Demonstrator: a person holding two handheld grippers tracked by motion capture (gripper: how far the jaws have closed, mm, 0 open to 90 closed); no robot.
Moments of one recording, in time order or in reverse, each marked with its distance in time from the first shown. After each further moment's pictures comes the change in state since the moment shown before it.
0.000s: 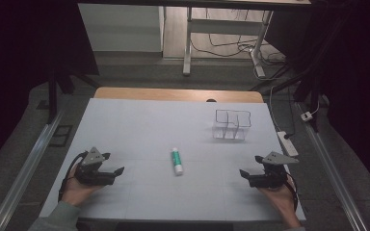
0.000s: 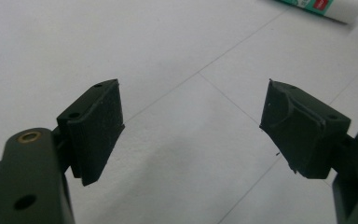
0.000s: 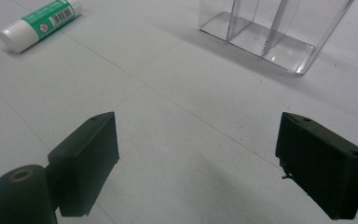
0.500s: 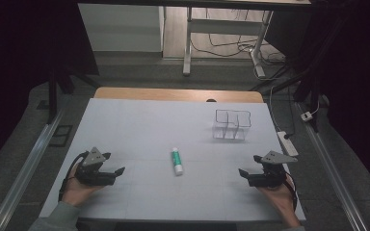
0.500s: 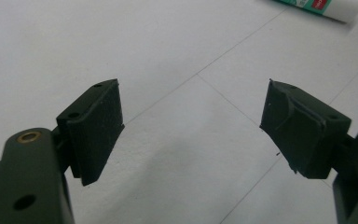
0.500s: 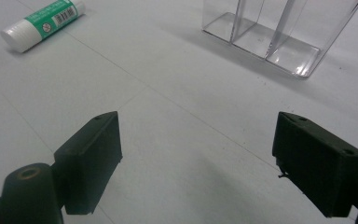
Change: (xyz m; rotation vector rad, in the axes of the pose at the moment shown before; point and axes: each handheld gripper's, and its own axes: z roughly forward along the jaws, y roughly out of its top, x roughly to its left) left arm -0.003 0.001 -0.001 -0.001 0.002 0.018; right arm 0.001 0.003 0.002 0.009 0.005 -0.005
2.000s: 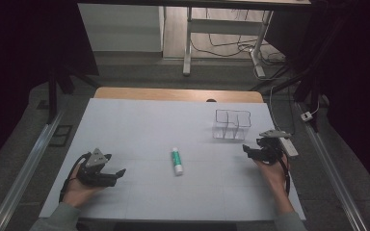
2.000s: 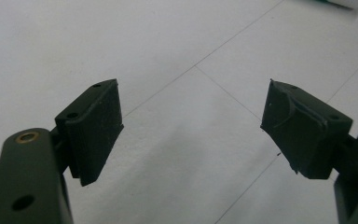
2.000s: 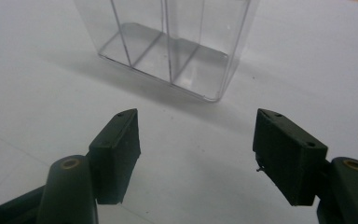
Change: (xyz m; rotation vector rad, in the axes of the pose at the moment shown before) left arm -0.004 -0.001 0.004 0.030 0.007 0.019; right arm -0.049 0.037 0.040 0.087 -0.217 0.163
